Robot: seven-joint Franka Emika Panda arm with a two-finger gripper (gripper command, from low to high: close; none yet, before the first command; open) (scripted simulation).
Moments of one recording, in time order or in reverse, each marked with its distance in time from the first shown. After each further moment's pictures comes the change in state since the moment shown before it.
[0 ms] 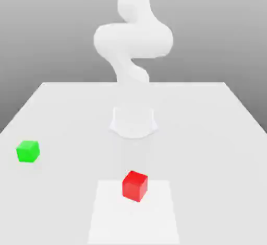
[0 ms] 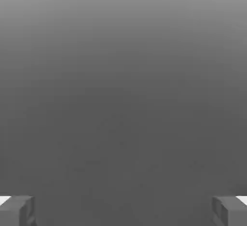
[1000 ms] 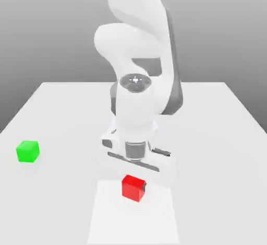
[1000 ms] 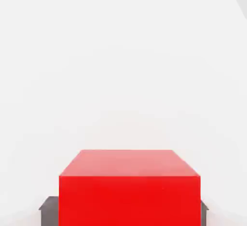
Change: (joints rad) arm -0.046 0.926 0.032 -0.485 -0.091 0.690 0.495
